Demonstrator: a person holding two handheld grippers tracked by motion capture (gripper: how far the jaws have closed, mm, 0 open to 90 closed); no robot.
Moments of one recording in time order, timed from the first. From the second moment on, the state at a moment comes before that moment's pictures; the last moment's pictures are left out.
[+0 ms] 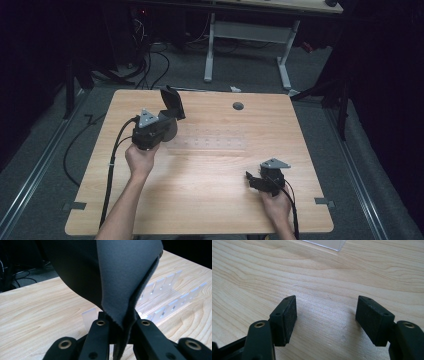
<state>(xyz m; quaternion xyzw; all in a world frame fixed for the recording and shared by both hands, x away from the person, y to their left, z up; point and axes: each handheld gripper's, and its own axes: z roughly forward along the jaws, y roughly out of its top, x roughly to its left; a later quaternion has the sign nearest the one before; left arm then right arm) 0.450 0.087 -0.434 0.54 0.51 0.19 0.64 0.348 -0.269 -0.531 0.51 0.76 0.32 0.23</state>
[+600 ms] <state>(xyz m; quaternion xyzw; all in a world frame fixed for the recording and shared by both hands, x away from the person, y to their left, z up) 0.453 0.081 -0.455 0.56 0.52 0.18 0.62 0.348 -0.269 -0.531 0.51 0.76 0.32 0.23</state>
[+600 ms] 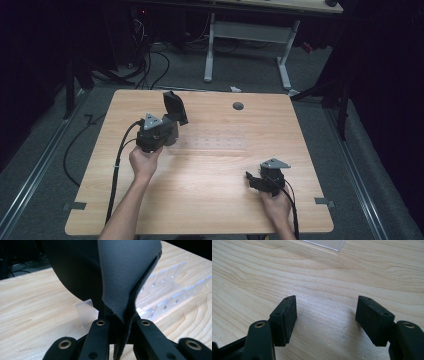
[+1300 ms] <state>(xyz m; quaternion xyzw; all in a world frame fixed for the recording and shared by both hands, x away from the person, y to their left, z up) 0.446 0.092 -0.457 0.55 0.55 0.16 0.61 0.348 -0.269 -0.531 0.51 0.76 0.32 0.23</state>
